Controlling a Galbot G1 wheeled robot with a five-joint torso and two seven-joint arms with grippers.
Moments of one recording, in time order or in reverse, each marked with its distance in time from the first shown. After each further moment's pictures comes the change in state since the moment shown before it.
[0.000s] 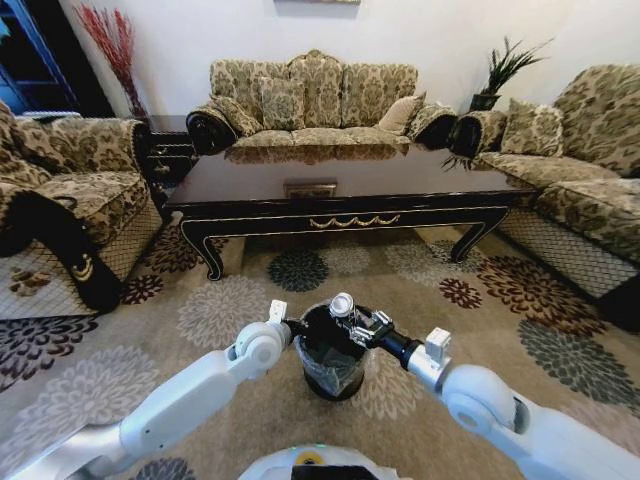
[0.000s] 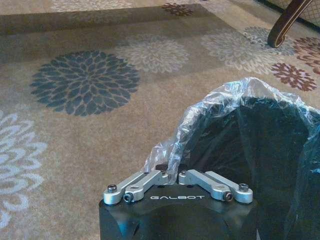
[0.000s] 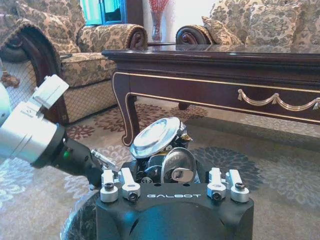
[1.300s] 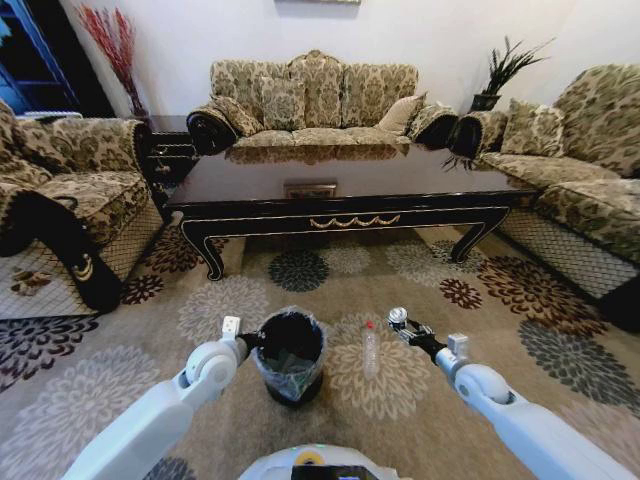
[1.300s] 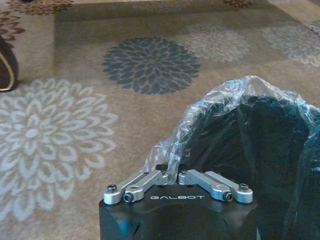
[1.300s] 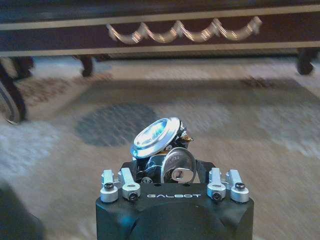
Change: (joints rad) left arm 0.310 0.094 -0.305 -0.045 0.144 0.016 0.083; right arm 0.029 0.140 0.084 -0.479 0.052 0.081 -0.056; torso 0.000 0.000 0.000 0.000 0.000
